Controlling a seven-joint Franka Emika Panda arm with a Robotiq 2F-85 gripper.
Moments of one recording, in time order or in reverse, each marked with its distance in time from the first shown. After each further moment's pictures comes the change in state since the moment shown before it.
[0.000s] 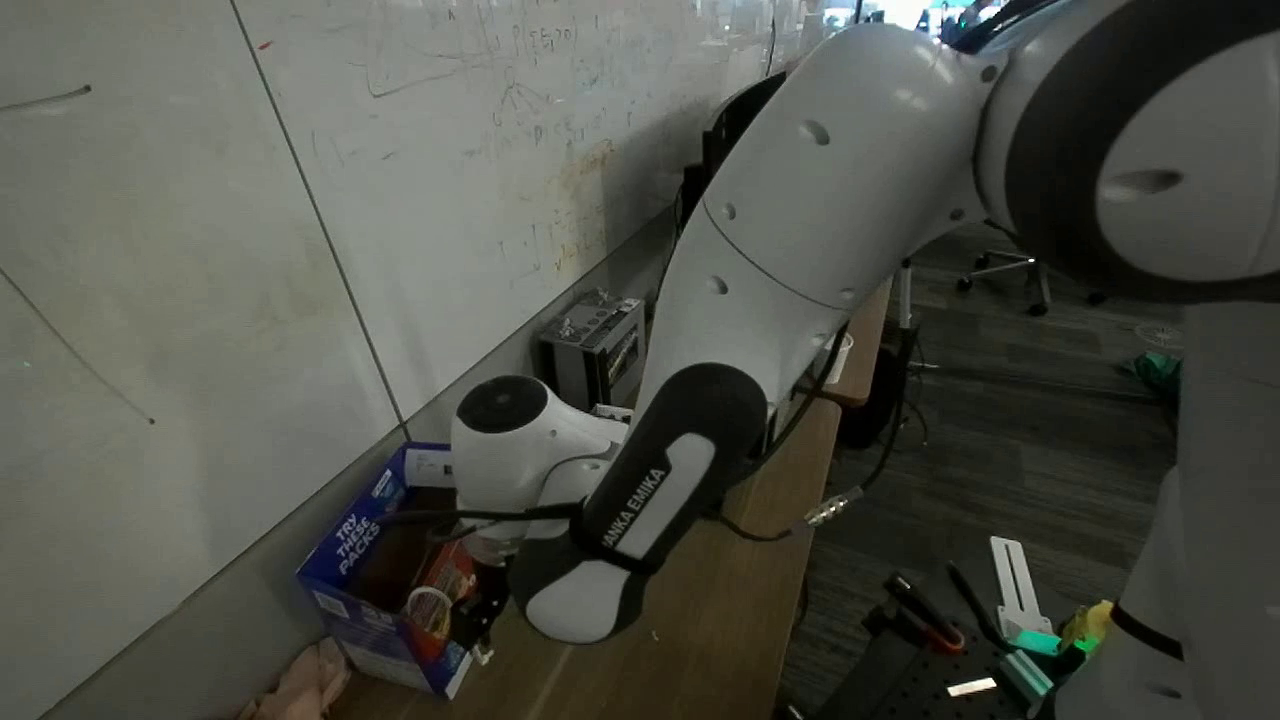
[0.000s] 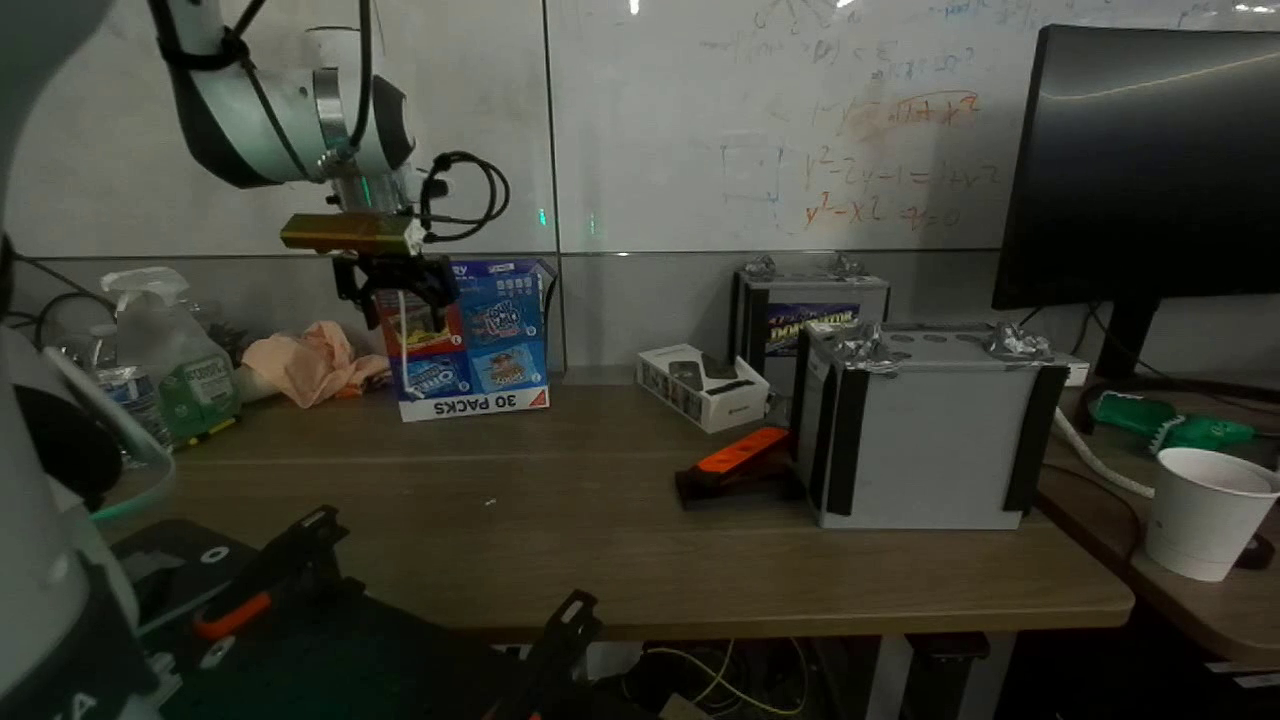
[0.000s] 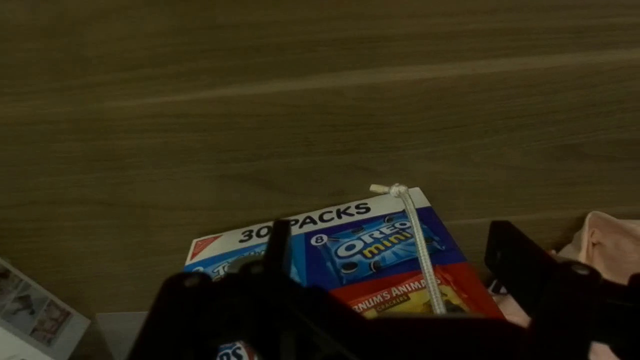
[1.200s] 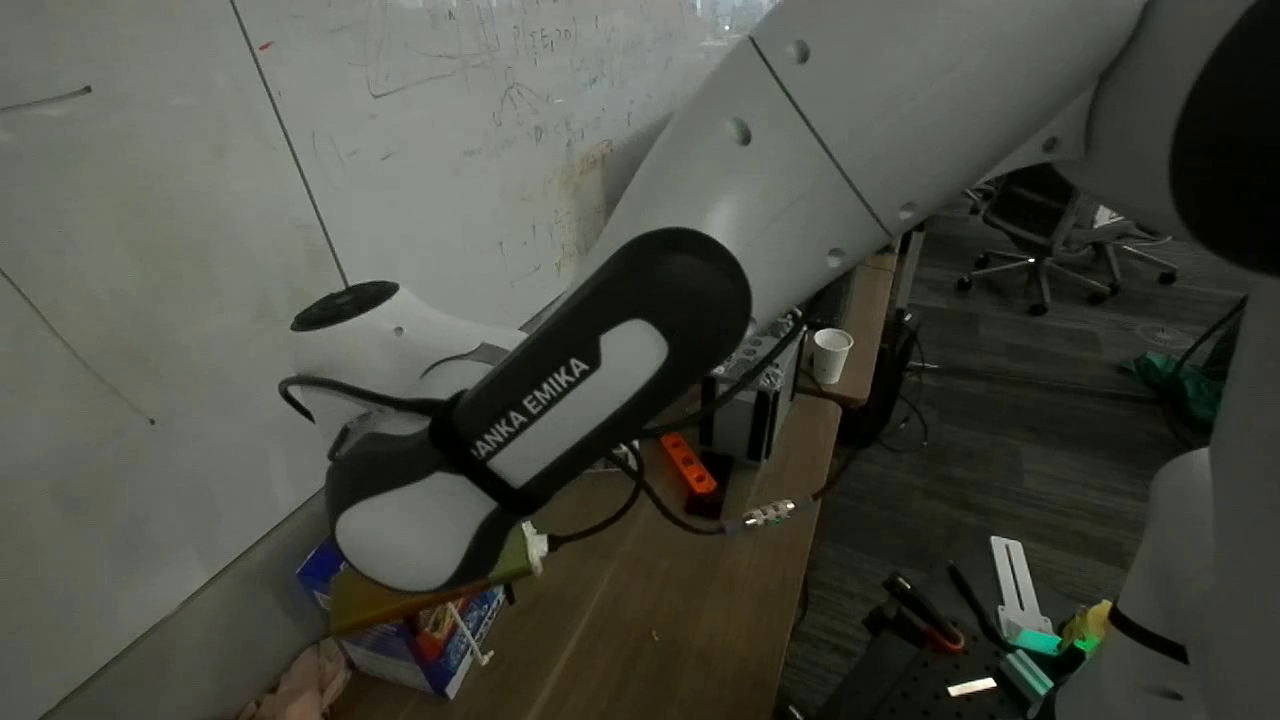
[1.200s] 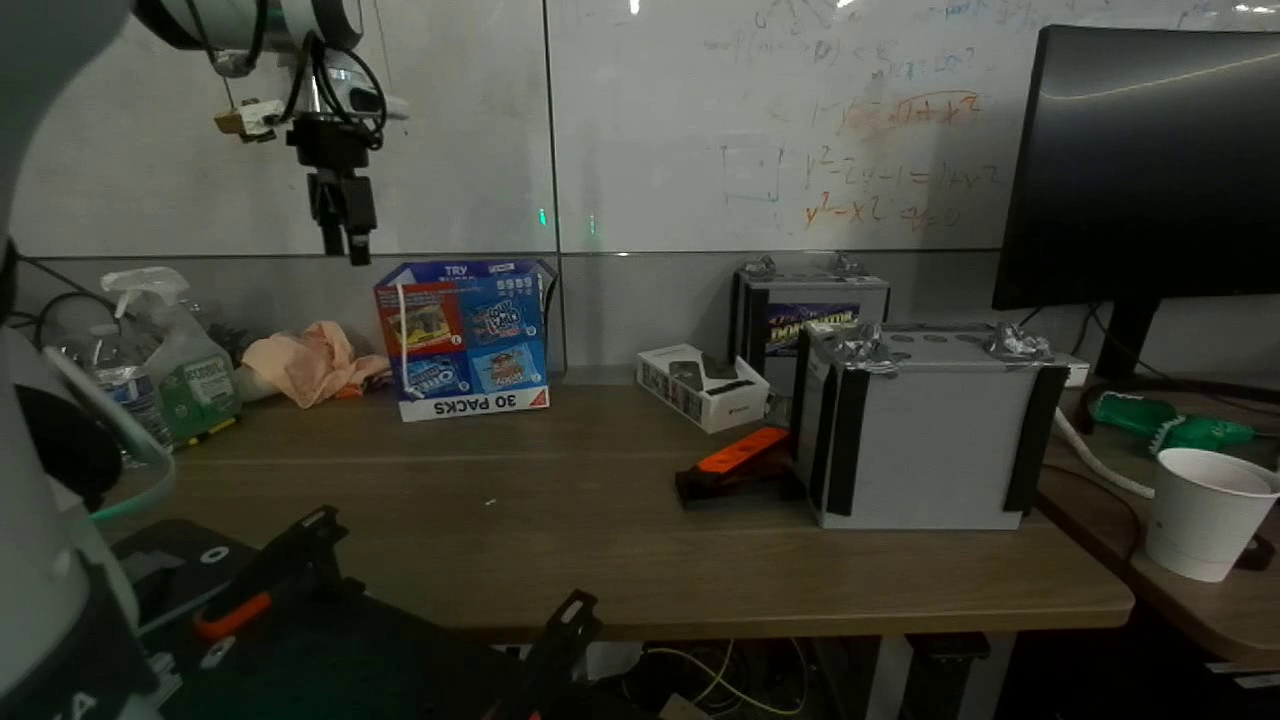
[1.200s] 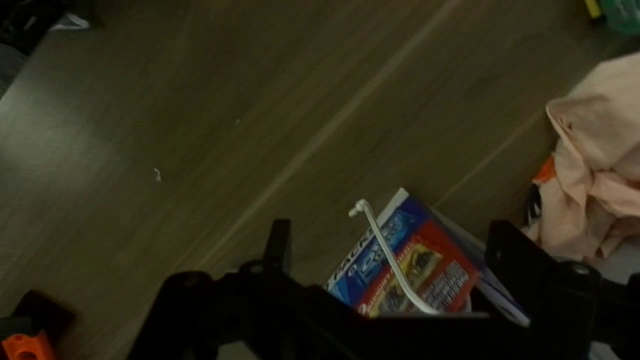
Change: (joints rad) arm 0.061 -0.106 0.057 0.218 0.193 -0.530 0.648
